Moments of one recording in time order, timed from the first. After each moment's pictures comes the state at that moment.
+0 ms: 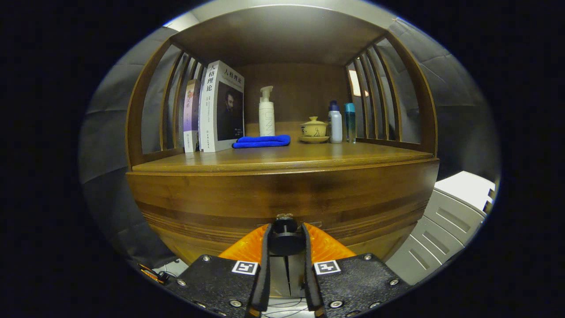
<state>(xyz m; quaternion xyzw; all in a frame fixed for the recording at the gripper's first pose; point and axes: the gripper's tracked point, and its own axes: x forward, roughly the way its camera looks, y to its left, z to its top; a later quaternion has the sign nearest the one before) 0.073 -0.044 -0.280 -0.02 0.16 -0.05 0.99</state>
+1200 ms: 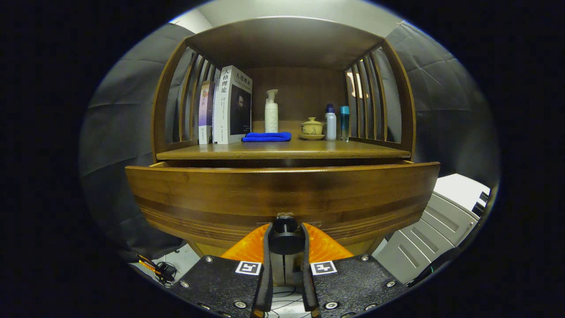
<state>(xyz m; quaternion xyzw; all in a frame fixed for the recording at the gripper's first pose) -0.002 -0.042 -0.270 -0.03 0.17 -0.05 0.98</state>
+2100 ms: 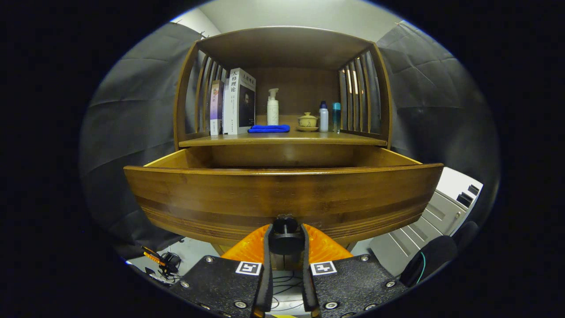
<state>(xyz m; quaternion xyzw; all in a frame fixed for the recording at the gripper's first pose) -0.094 -0.032 -0.264 -0.03 0.20 -0.05 0.98</state>
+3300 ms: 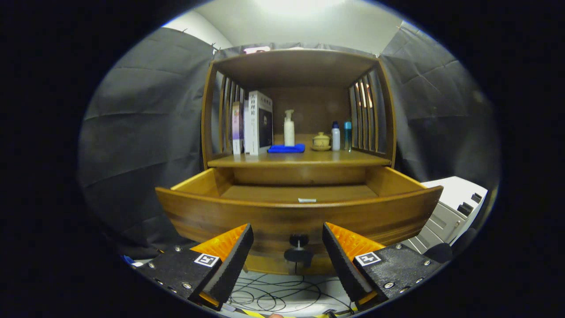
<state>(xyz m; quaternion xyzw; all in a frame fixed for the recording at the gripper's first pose) -0.115 -0.009 -0.189 -0.01 0.14 0.00 0.99</state>
